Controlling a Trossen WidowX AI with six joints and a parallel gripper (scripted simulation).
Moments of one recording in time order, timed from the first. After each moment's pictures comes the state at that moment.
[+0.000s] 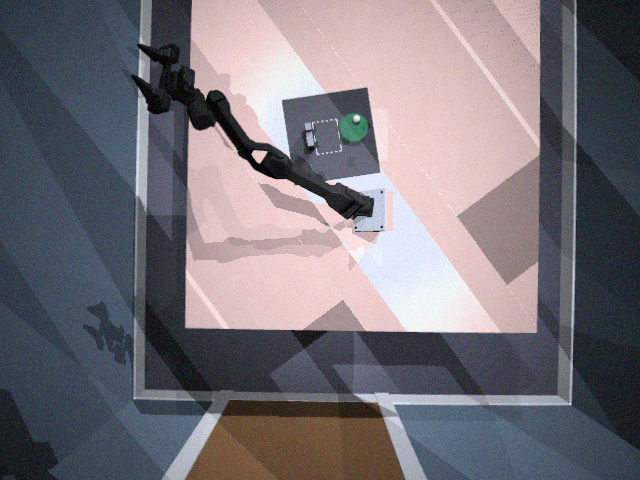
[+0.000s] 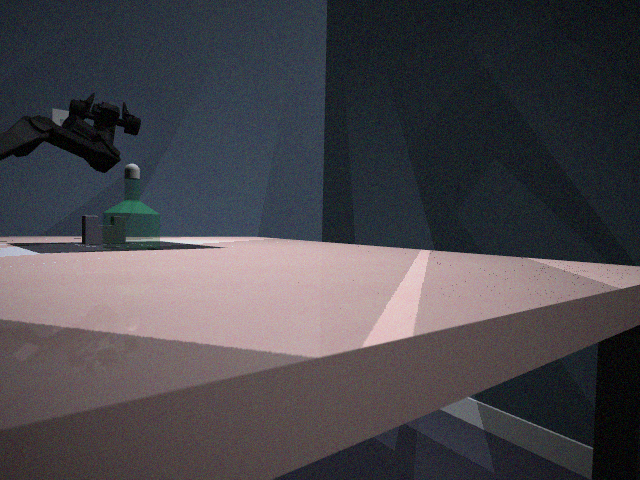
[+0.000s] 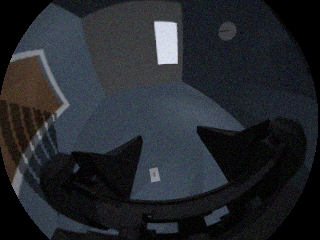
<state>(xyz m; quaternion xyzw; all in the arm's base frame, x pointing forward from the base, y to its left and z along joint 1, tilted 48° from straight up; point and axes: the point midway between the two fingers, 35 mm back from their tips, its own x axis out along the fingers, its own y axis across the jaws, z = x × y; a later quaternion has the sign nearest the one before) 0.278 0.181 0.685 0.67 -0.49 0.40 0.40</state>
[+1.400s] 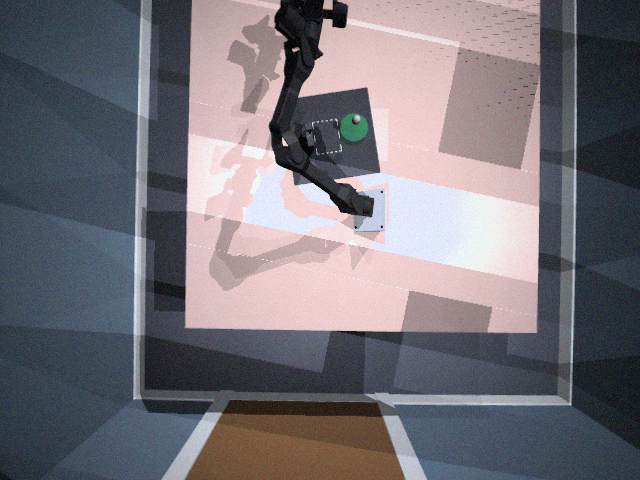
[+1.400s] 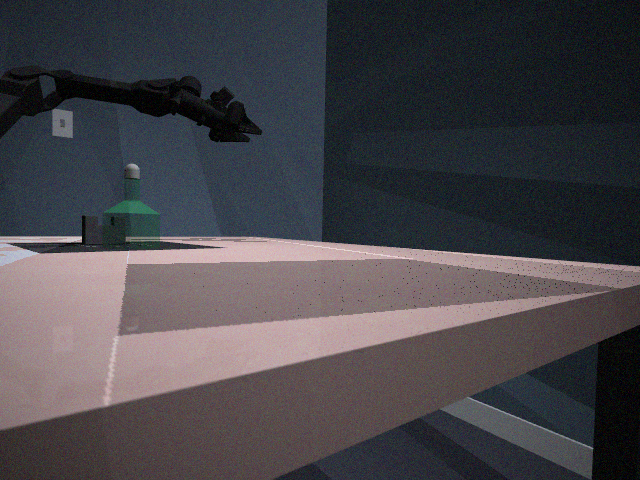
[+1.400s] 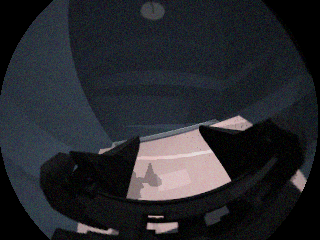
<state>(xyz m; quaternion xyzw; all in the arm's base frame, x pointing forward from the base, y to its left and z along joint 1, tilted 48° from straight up) 0.569 0.034 0.294 0.39 0.18 0.07 0.90</state>
